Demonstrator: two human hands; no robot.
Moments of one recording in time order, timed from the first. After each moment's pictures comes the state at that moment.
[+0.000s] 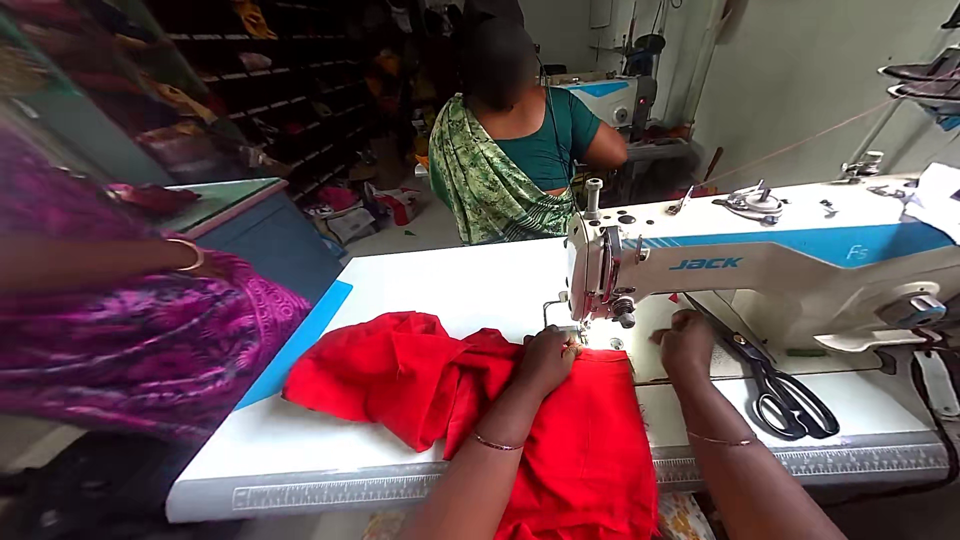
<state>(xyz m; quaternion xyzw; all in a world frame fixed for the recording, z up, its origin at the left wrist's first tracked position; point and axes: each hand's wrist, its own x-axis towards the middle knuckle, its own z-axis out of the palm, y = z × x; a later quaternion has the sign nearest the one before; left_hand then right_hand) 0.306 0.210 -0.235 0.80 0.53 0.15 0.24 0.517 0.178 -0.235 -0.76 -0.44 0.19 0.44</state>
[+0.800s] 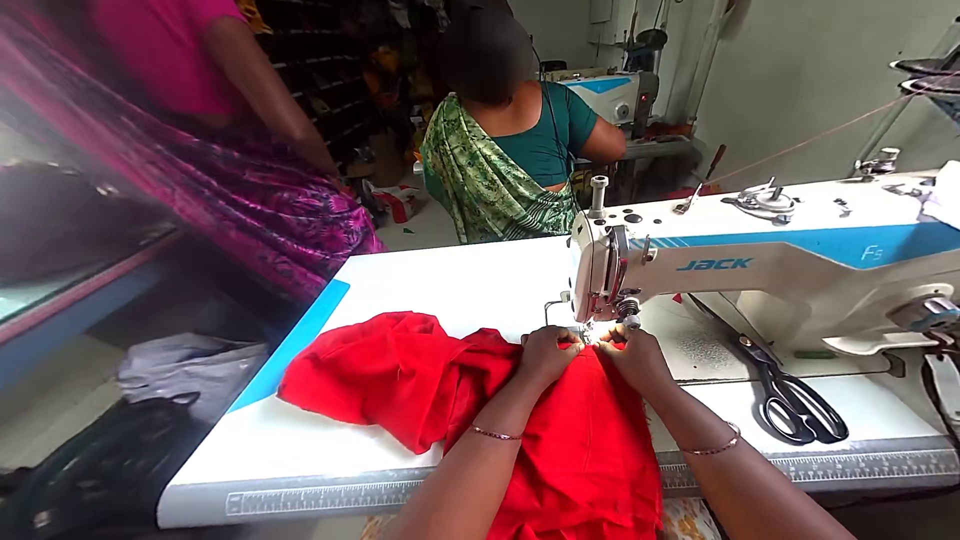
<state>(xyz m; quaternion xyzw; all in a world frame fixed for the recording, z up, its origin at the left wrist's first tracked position) 0.302 0.226 -0.245 0.76 0.53 0.22 0.29 0.479 0.191 -0.252 -0.66 -0.61 0.26 0.34</state>
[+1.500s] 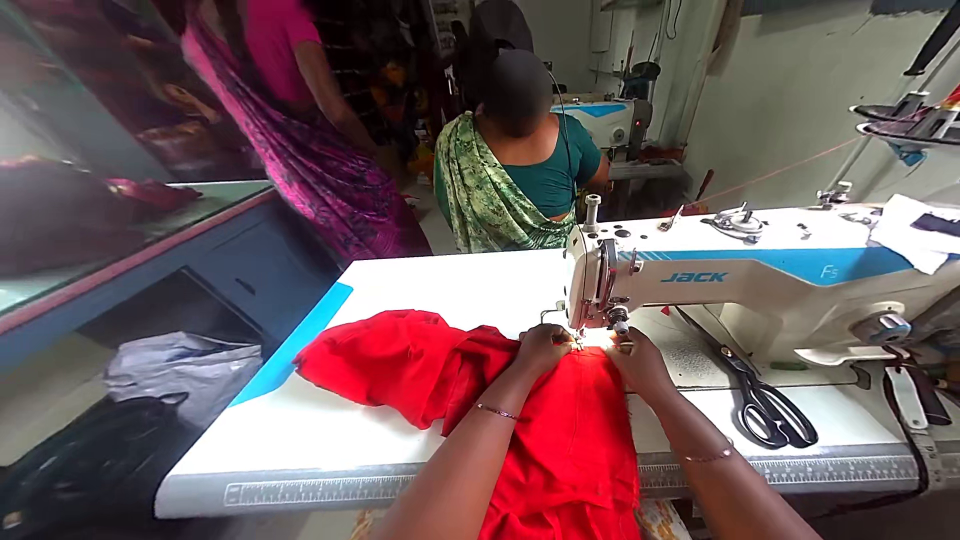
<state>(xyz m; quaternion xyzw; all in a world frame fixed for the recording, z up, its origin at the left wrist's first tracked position) 0.303 0.245 -0.242 0.78 0.51 0.21 0.31 0.491 0.180 -0.246 -0.67 -0.57 0.29 0.38</state>
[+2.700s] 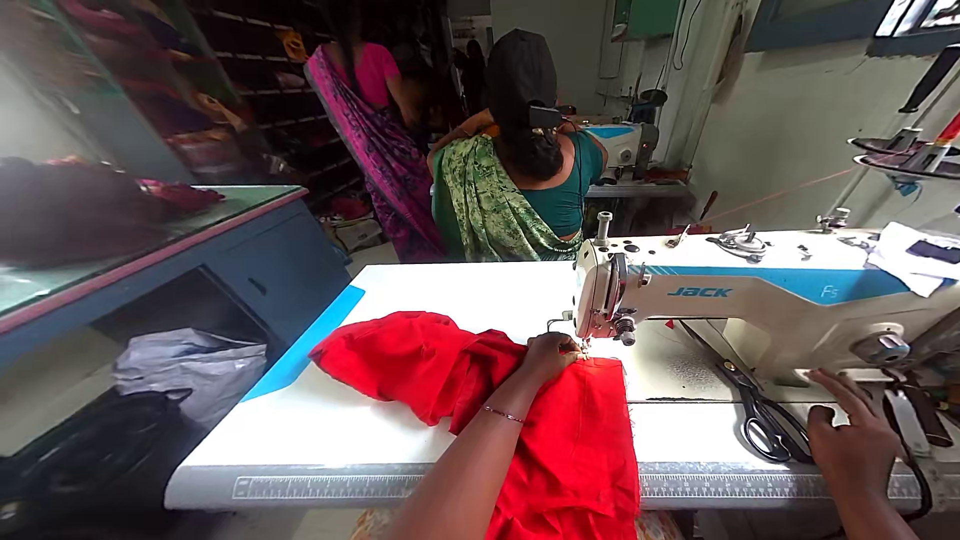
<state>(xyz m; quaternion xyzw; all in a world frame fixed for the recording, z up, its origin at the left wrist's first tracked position) 0.299 0.252 -0.250 0.80 0.48 0.21 0.30 0.690 0.082 -0.289 -0.68 -0.56 -0.16 0.46</state>
